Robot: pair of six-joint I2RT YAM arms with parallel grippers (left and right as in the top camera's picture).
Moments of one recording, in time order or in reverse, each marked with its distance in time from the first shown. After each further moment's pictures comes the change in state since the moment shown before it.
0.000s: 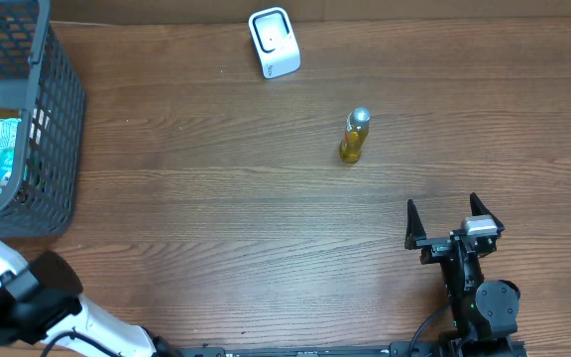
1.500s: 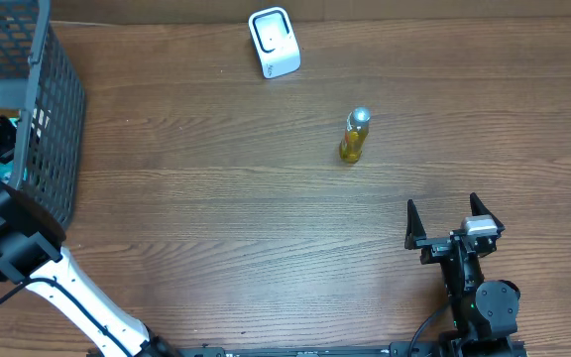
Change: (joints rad) left arm 0.000 0.462 -0.051 -0.042 0.181 0.269; right arm 0.000 0.000 0.000 0.000 0.000 -0.001
